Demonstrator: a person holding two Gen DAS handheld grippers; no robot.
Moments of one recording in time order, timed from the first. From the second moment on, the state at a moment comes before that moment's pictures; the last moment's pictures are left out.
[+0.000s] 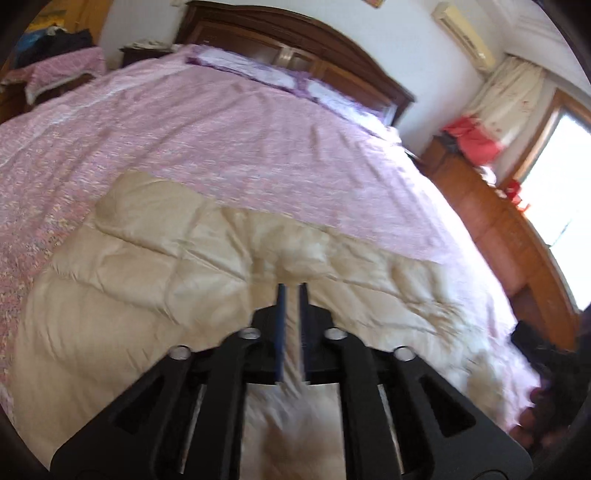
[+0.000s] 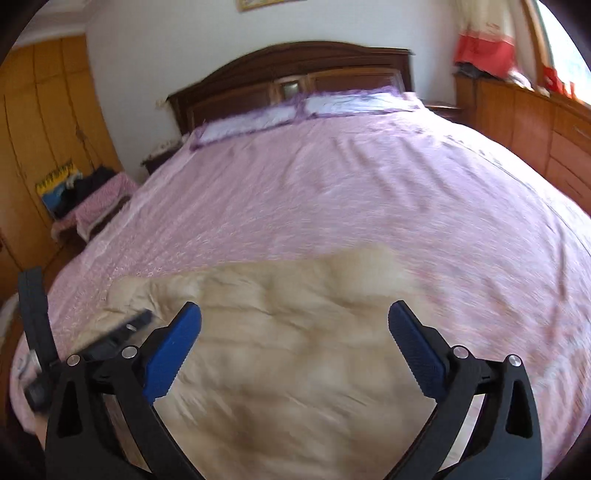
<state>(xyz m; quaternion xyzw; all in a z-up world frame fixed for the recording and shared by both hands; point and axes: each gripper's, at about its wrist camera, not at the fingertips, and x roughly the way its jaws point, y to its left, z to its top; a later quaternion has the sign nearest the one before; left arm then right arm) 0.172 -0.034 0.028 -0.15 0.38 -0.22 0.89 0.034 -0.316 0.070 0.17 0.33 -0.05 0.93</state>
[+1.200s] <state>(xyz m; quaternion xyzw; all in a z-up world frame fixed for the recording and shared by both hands) 0.124 -0.093 -0.042 -0.13 0.44 -0.27 0.85 0.023 -0.378 0.000 0.42 0.30 0.18 0.84</state>
